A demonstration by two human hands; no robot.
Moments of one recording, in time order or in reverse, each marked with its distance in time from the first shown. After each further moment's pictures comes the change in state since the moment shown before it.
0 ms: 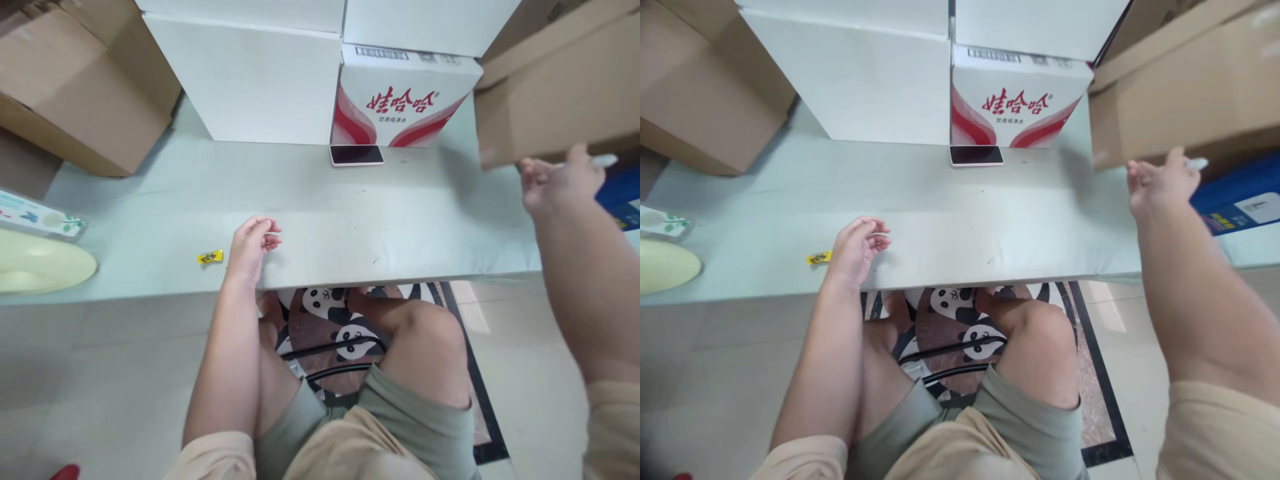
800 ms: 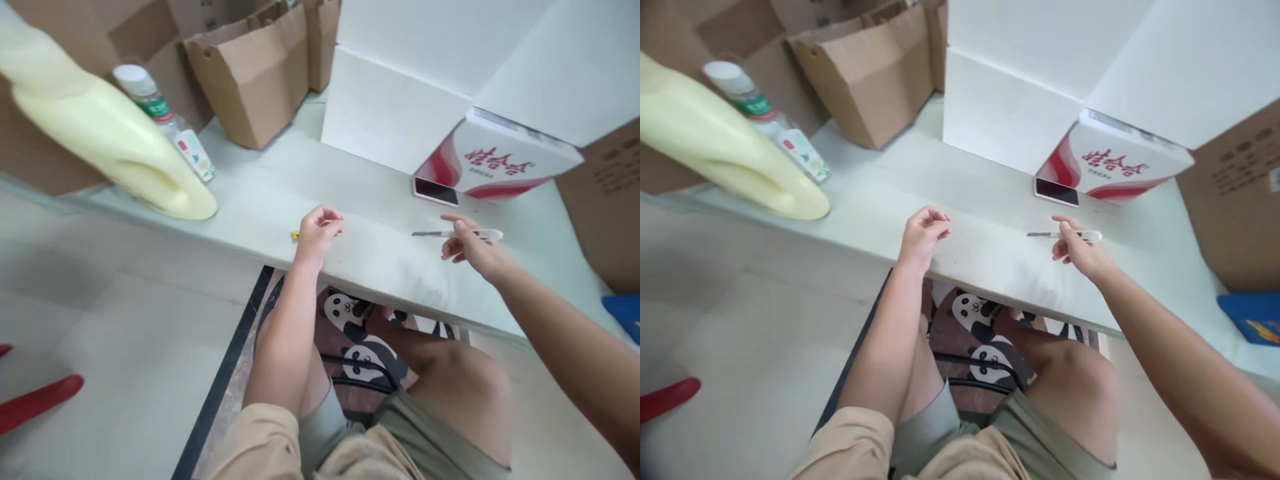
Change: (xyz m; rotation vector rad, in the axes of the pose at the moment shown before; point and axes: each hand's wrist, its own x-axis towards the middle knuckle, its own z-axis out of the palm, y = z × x) left_hand -0.020 0.010 -0.054 -0.297 0.059 0.194; right_hand -0.194 -0.001 0.090 -0.548 -1.015 -0.219
